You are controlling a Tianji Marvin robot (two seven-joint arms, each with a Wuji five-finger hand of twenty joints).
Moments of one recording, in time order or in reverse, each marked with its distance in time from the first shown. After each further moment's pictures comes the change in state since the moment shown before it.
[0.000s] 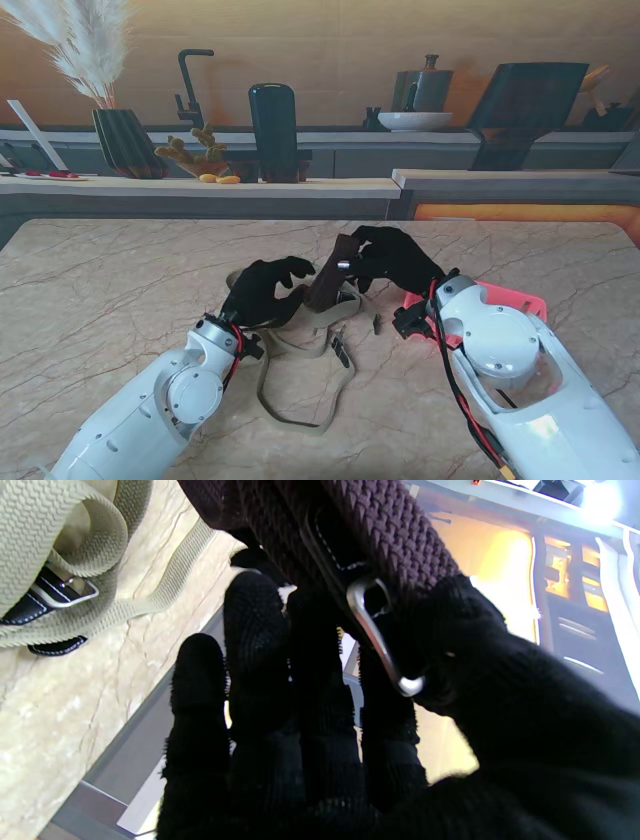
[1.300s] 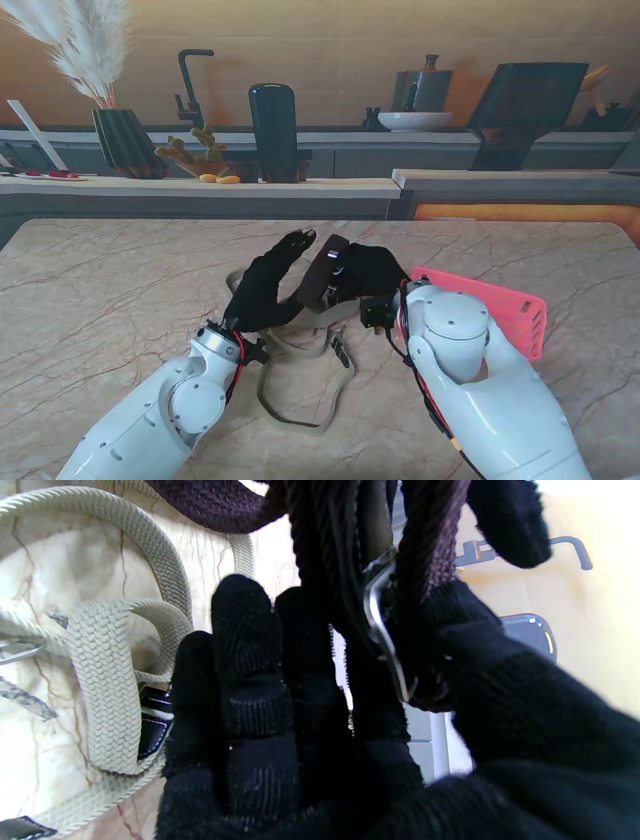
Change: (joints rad) left arm 0.026 -0.014 -0.003 -0.005 0.022 -0.086 0.074; right arm 0.108 -0.138 -0.088 0.181 0.413 0.318 -0.267; left_hand -0.050 -0.047 0.123 0.029 -0.282 -0.123 -0.668 -0.457 -0.539 0.024 -0.340 -0.223 -0.507 -0.021 -0.343 -0.191 -0.220 -0.055 -0.296 -0.059; right_hand 0.007 0.021 -0.002 -0.001 0.012 0.104 0.000 0.004 0.000 0.054 0.100 0.016 0.000 0.052 0.061 0.008 0.019 0.000 0.043 0.000
